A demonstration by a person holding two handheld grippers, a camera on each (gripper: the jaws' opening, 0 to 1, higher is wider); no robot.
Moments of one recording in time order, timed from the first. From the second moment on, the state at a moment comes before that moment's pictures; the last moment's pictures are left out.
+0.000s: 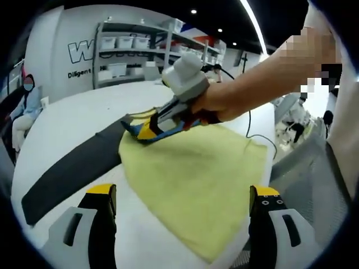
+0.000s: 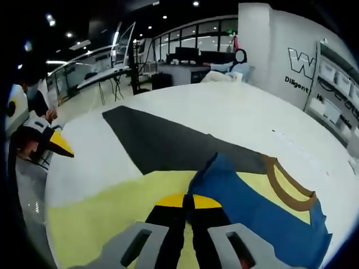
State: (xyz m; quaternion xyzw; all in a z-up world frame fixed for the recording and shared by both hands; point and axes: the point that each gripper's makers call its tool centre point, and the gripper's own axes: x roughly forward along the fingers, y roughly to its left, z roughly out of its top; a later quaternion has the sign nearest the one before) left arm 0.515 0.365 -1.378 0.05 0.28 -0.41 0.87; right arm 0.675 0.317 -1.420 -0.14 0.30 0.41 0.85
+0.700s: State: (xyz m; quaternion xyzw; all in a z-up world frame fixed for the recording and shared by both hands) left arm 0.581 0.495 -1.387 -0.03 0.30 -0.23 0.93; right arm 0.646 0.310 -1.391 -0.13 0.26 0.44 0.85
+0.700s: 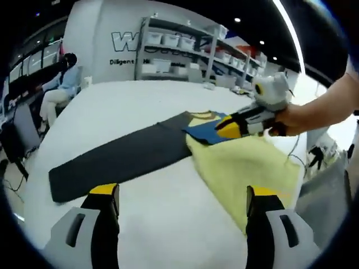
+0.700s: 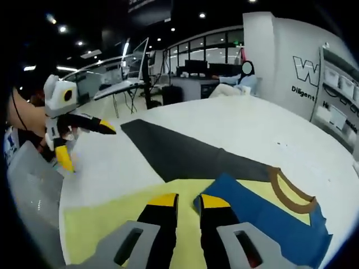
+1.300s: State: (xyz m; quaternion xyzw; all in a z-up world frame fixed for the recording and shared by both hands) left arm 0.601 0.612 -1.419 -0.14 0.33 -0.06 0.93; right arm 0.629 0.274 -1.374 -0.14 0.24 0.43 0.86
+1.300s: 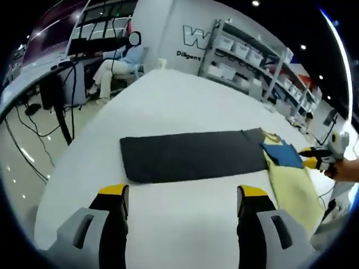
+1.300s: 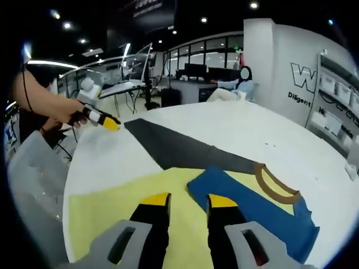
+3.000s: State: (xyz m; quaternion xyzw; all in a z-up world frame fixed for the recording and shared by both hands) left arm 0.702 0.513 -1.282 -0.27 0.14 -0.15 0.94; right arm 0.599 0.184 -1.383 -0.11 0.26 0.37 0.89
